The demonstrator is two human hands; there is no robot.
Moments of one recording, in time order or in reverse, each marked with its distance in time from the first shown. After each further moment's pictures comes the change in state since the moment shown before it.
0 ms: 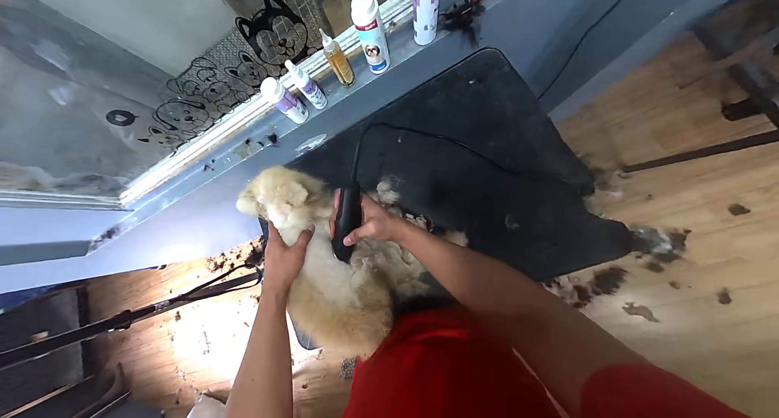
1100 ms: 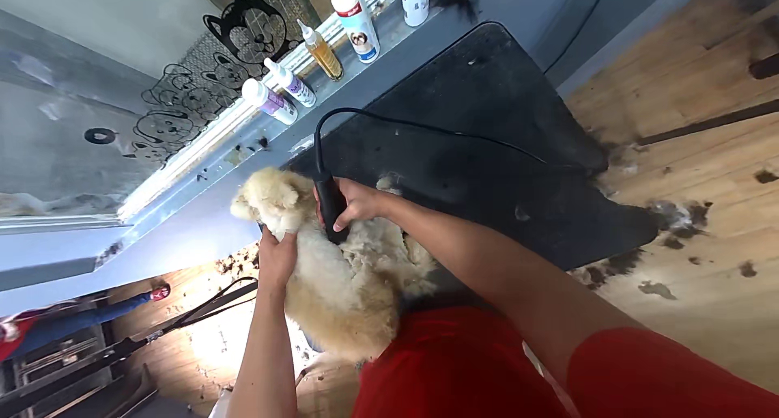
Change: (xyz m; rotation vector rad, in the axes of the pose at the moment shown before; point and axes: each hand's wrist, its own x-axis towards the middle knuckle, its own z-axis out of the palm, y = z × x) left_hand 0.025 0.016 -0.001 -0.085 -0.004 0.011; right_hand 0.056 -0.014 -0.030 -0.131 -0.092 0.119
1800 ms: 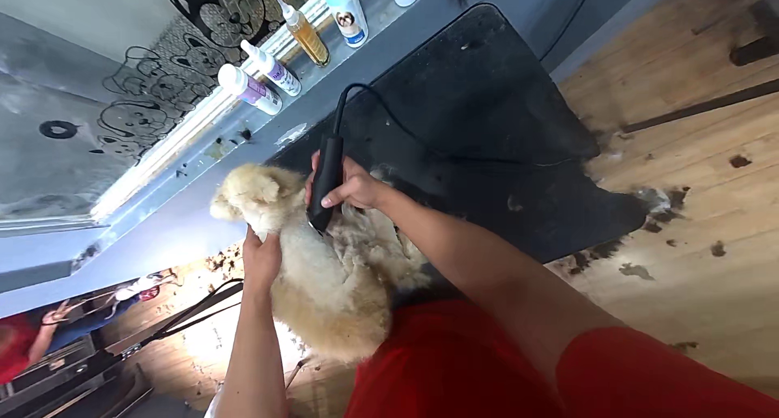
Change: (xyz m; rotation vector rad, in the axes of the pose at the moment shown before) left_hand 0.000 -0.003 -0.002 -0.029 0.004 0.004; right_hand -0.003 0.007 -0.004 0.372 0.148 -0.204
